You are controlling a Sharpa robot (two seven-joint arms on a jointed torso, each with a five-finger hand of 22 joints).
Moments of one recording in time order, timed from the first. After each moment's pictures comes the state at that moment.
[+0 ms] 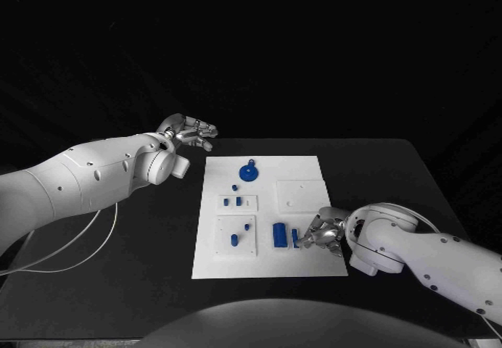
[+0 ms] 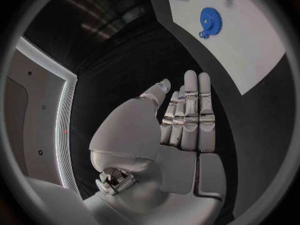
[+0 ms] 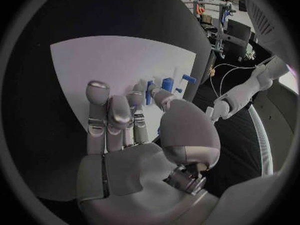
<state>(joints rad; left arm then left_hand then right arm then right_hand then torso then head) 1.19 -0.68 -0.12 1.05 -0.30 -0.29 0.18 1.36 -0.01 0.23 -0.04 0.23 0.98 0.16 0.06 0.06 1.08 0.11 0.12 0.06 1.26 0.02 0.47 0.25 0.07 1.16 0.00 0.07 0.94 0.68 -0.82 0.30 1.66 -1.26 0.08 -0.67 1.03 -0.15 0.44 0.03 0.06 1.18 -0.01 0.07 1.12 1.25 -0.07 0.90 1.00 1.47 -0.11 1.04 1.26 0.08 1.47 -0.13 0.70 1.14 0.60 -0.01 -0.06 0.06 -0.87</state>
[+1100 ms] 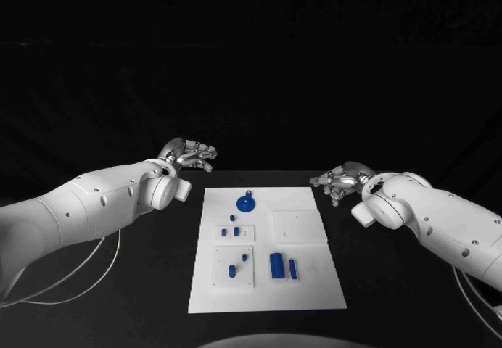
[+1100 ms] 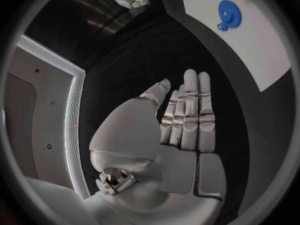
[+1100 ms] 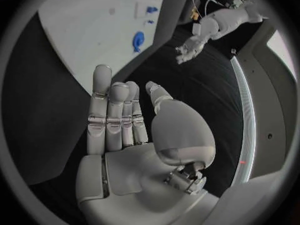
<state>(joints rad) 1.19 -0.65 -0.12 1.00 -0.24 -0.31 0.25 1.36 -0.01 0.23 -0.04 0.23 1.00 0.14 0.06 0.06 1.12 0.09 0.13 0.06 1.28 0.01 0.48 0.25 0.07 1.17 -0.01 0.07 0.94 0.88 -0.69 0.42 1.23 -0.97 -0.13 -0.32 1.14 -0.01 0.09 -0.01 0.39 1.10 0.03 0.07 0.79 1.19 -0.03 0.66 0.76 1.37 -0.08 0.68 1.02 0.08 1.45 -0.10 0.34 0.91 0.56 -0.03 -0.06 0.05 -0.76</state>
